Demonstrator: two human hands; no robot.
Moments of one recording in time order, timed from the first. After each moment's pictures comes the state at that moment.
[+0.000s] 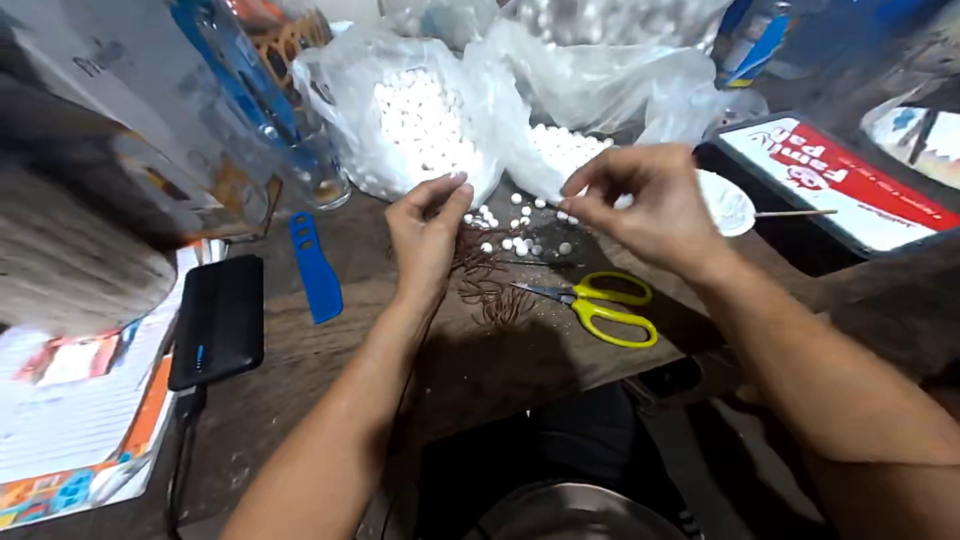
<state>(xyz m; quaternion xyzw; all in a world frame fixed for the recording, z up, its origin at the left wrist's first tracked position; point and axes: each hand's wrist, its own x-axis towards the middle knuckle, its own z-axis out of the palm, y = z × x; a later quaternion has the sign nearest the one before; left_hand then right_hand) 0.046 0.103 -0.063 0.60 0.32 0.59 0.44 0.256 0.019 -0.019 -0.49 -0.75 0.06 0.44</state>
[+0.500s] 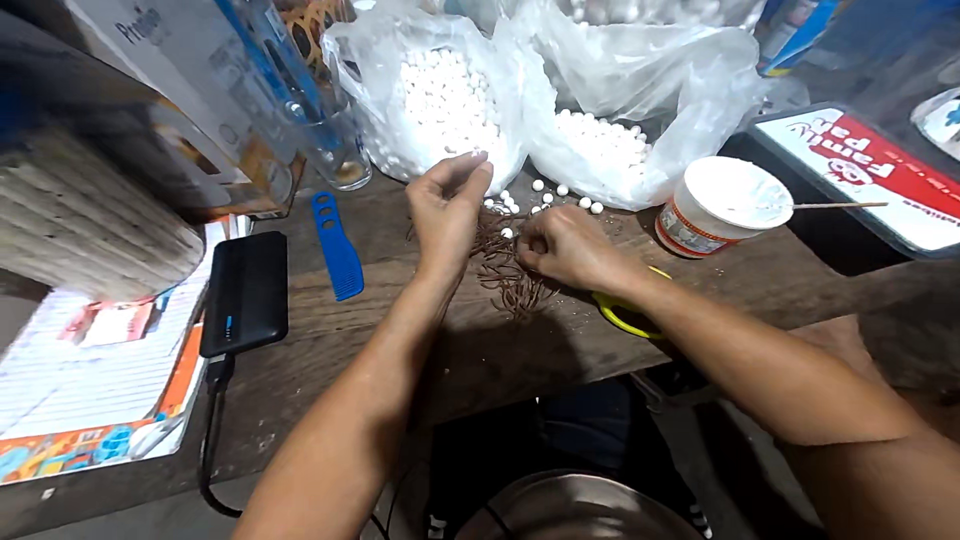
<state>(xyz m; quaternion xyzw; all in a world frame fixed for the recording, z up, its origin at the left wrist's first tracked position) 0.045 0.105 -0.060 0.59 0.32 0.60 0.43 0.202 0.047 -0.056 -0.59 -0.78 0.13 0.17</state>
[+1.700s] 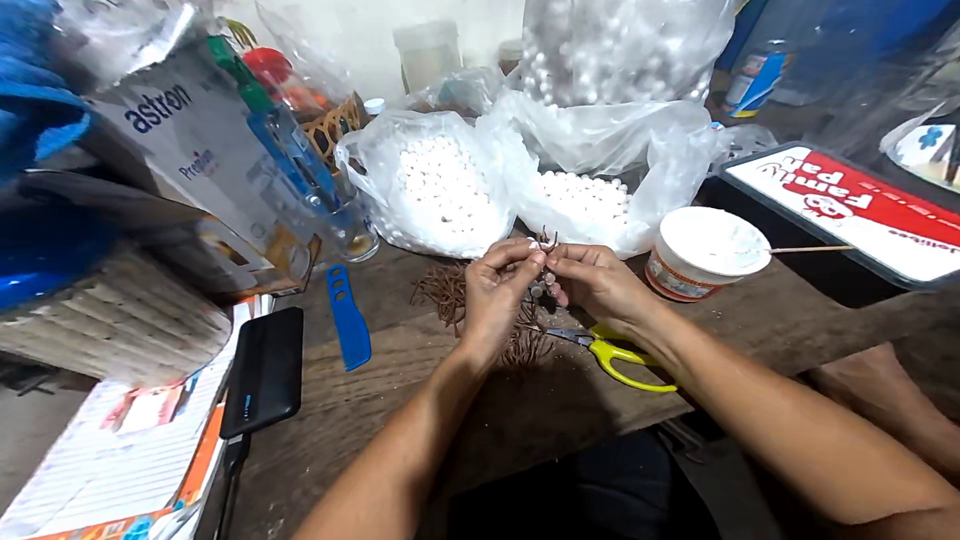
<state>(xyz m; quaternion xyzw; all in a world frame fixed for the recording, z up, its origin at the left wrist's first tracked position) 0.079 0.081 -0.071 0.57 0.24 0.53 0.58 0.224 0.035 -0.061 -0.45 -0.46 0.50 0.58</state>
